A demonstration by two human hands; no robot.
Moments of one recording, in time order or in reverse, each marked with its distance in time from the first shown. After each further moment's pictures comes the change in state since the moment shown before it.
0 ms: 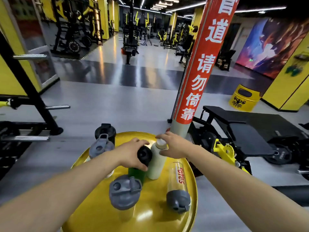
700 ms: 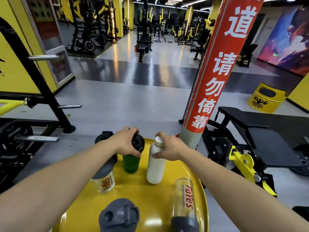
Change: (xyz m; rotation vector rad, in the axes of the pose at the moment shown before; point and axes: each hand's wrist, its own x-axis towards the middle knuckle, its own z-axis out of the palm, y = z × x) left_hand 0.071 -0.042 -0.055 0.041 0.144 -0.184; right_hand 0.084 0.014 0.002 0.145 0.021 0.021
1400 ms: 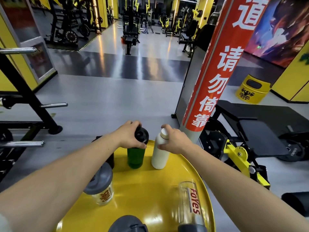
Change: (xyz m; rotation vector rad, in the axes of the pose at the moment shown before) left_hand 0.068 -0.016 -0.003 -0.097 -0.030 0.054; right_hand 0.042 0.016 -0.002 0.023 0.098 0.167
